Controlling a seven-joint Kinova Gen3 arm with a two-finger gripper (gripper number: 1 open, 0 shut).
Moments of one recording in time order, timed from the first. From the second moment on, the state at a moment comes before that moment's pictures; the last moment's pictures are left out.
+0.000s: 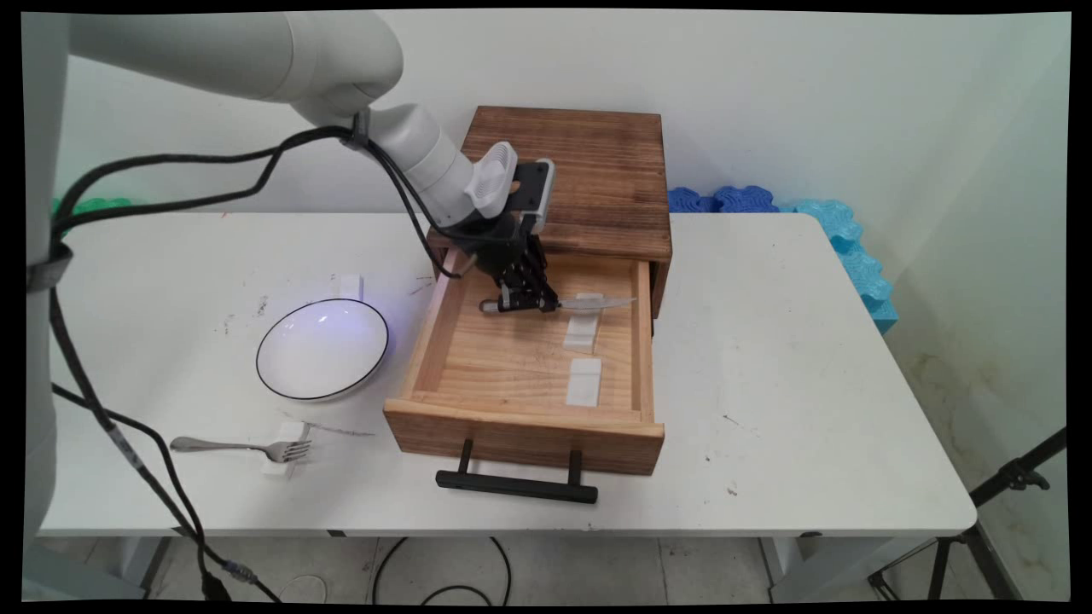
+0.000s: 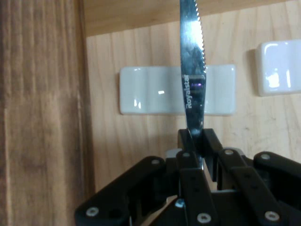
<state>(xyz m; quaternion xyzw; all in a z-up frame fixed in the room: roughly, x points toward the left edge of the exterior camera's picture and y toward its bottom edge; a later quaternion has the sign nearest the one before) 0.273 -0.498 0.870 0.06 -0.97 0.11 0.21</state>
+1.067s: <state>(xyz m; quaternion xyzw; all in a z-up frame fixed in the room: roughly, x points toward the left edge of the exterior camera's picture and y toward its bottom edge) 0.268 -0.494 0.845 0.06 -0.97 0.11 0.21</state>
